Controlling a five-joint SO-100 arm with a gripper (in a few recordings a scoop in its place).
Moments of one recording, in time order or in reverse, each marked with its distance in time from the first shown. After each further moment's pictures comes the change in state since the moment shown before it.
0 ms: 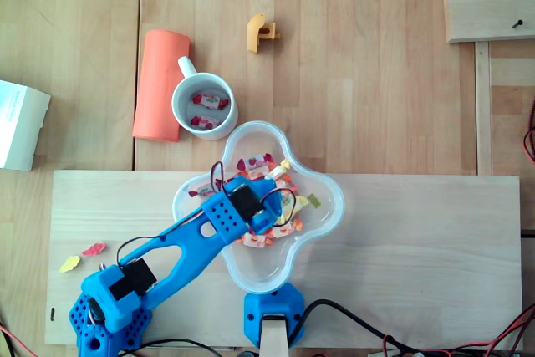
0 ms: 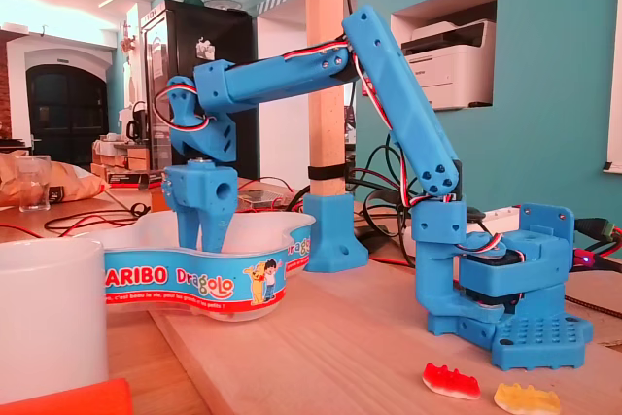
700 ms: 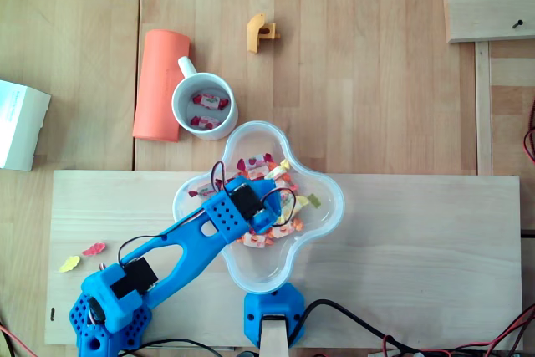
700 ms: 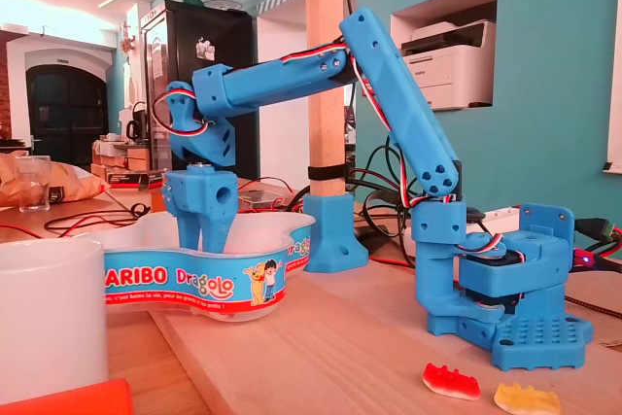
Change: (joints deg) arm 0.0 -0.9 0.0 0.0 0.0
